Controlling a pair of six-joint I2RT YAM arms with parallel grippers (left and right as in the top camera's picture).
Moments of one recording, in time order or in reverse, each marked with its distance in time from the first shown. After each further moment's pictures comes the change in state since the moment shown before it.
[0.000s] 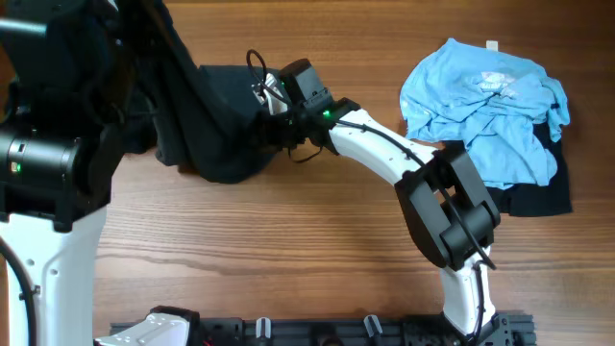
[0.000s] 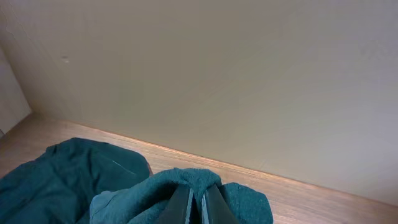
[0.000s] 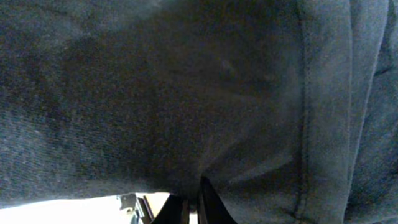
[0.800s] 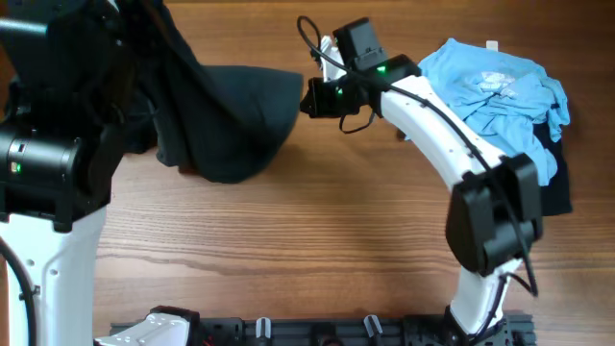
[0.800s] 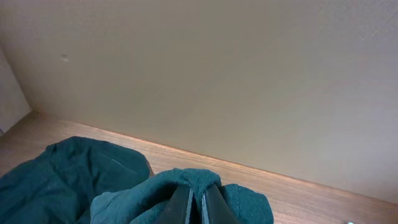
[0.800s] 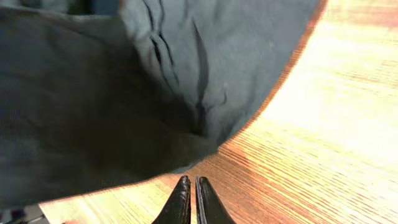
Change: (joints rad) left arm 0.000 0.000 0.000 -0.007 0.003 0.000; right arm -0.188 -0.142 0.141 -0.475 0.307 -0.314
